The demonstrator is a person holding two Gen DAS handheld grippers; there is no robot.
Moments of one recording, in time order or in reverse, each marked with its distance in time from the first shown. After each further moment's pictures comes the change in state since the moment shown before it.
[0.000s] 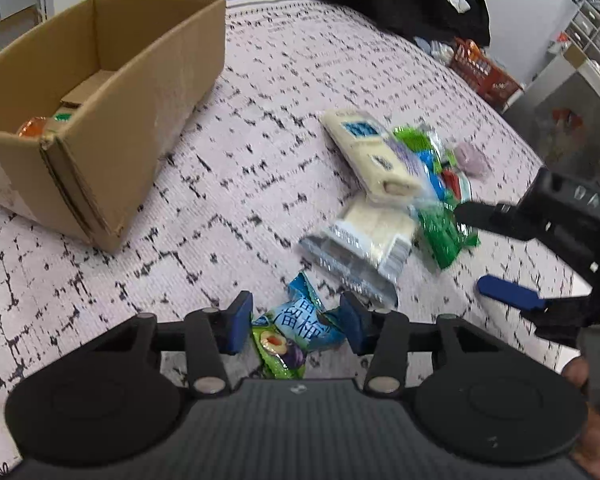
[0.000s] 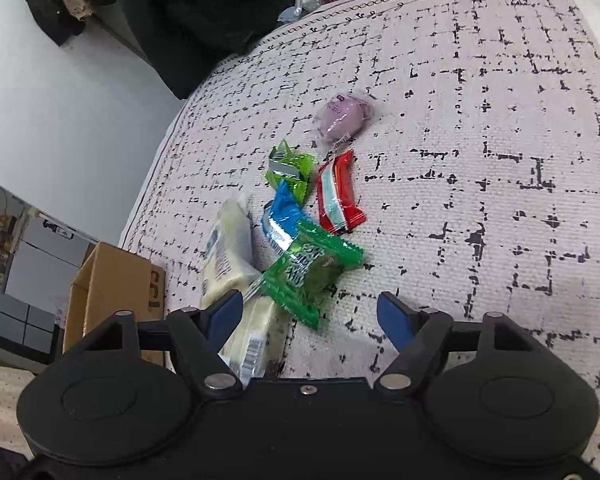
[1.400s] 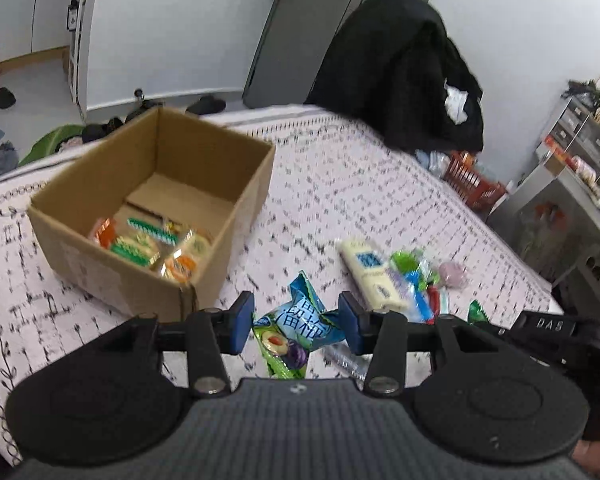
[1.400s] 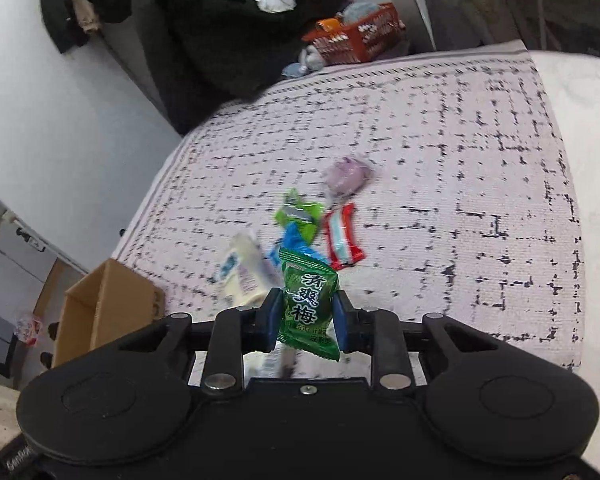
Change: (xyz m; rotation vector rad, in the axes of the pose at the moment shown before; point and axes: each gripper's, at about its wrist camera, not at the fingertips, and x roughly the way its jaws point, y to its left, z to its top) left arm -0.092 0.035 0.028 -0.071 -0.263 -0.031; right arm -0.057 0.051 -0.016 -0.094 -0.159 -0.128
